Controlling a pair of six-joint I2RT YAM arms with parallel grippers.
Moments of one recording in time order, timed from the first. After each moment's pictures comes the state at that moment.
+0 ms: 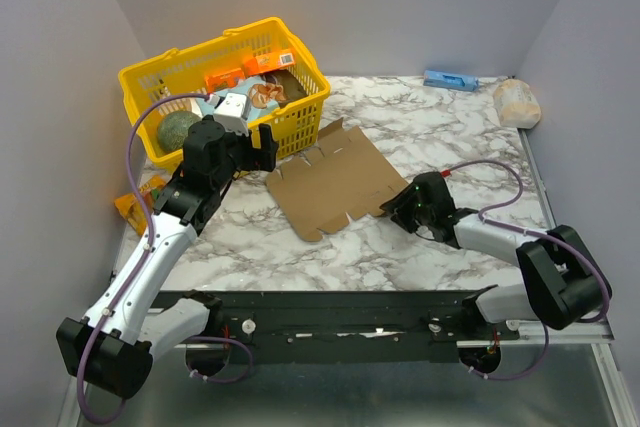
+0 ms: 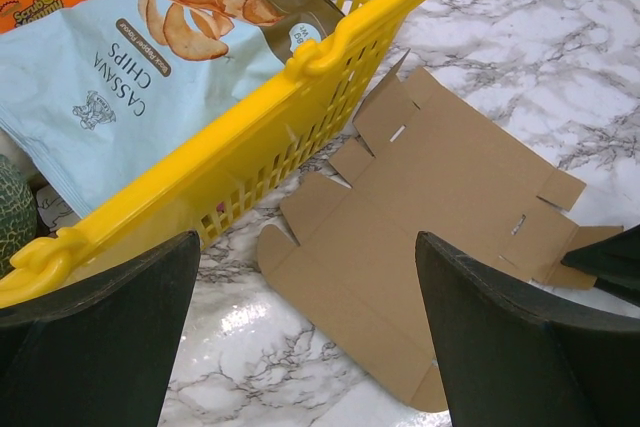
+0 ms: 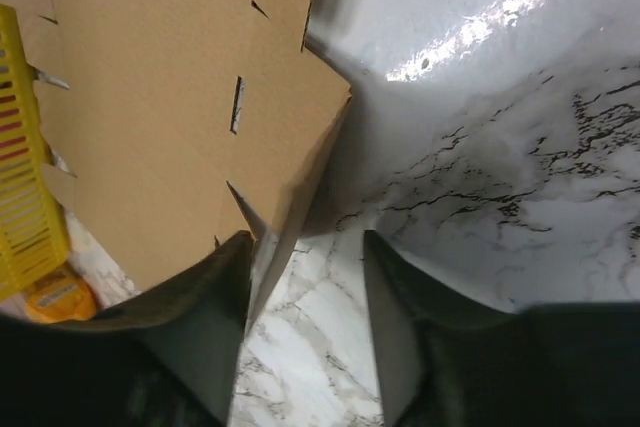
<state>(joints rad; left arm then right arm) -0.36 1.01 0.98 -0.26 -0.01 -0.14 0.45 1.37 0.50 0.08 0.02 1.16</state>
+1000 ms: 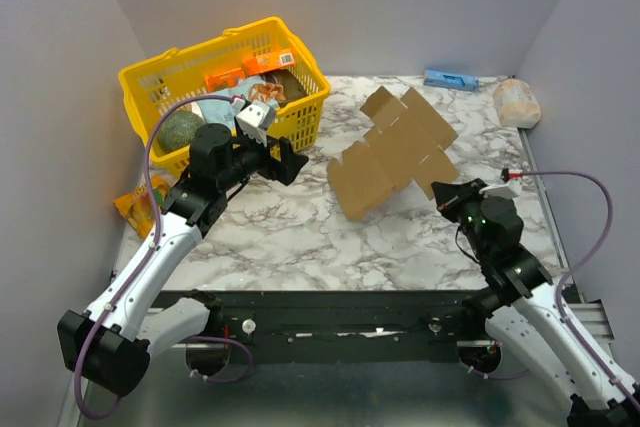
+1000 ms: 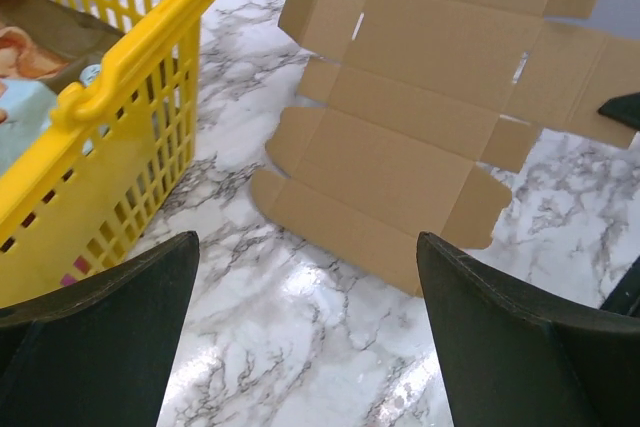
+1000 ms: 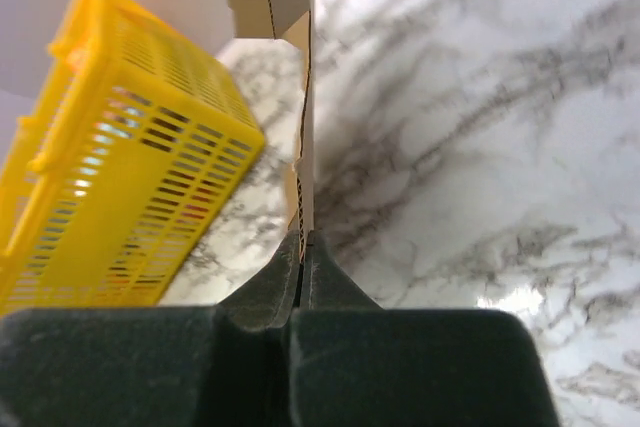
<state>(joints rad) -0.41 1.01 0.95 -0.15 0.32 -0.12 0.46 0.57 0.48 -0.19 0.33 0.88</state>
